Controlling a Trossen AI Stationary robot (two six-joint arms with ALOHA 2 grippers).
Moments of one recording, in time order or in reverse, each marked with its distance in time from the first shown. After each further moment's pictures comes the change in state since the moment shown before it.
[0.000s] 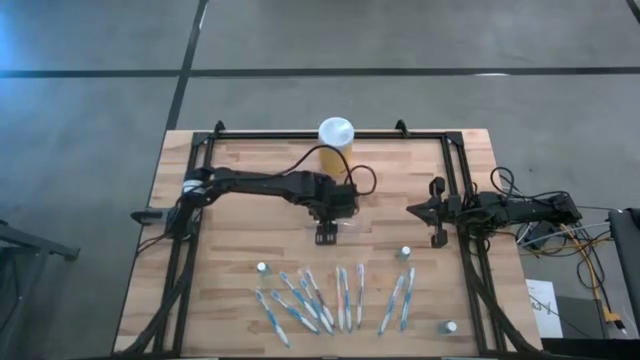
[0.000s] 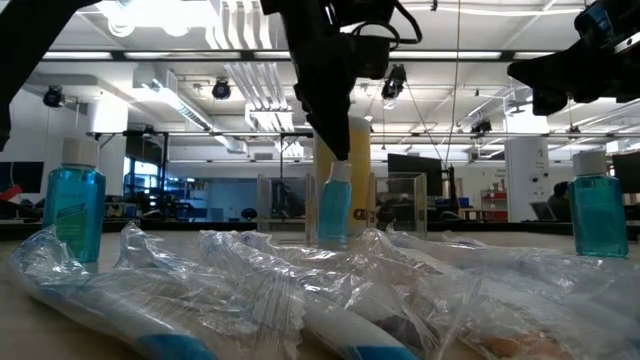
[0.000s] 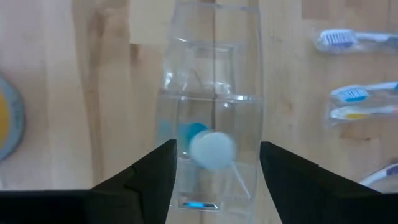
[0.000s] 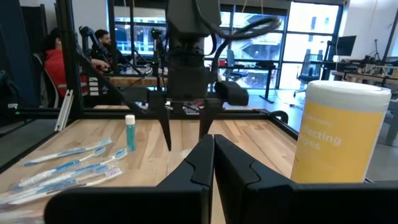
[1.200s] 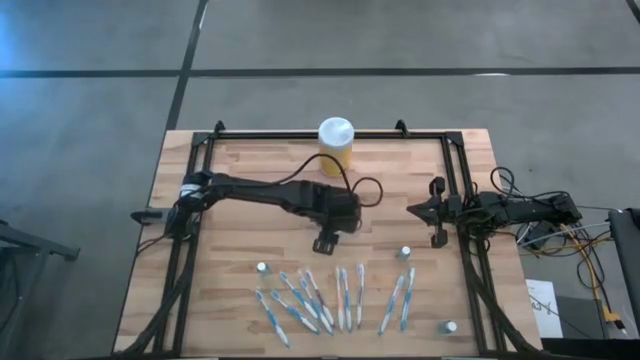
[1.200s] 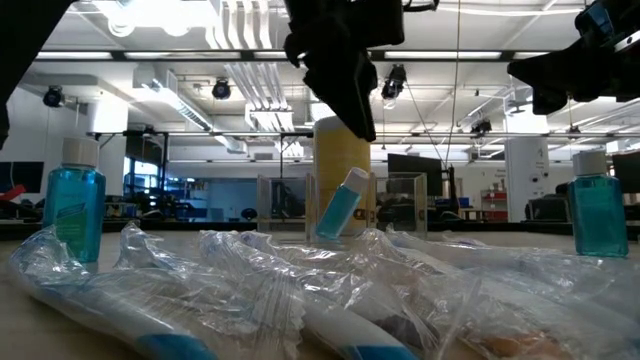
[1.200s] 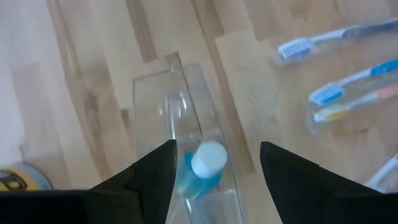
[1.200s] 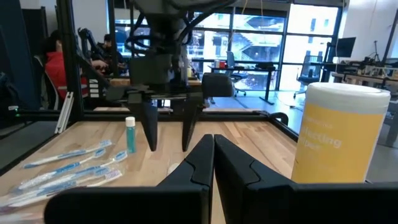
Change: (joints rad) left arm -0.063 -0.010 0.005 0.098 -0.023 0.263; right arm 0.000 0.000 0.000 0.008 0.000 0.000
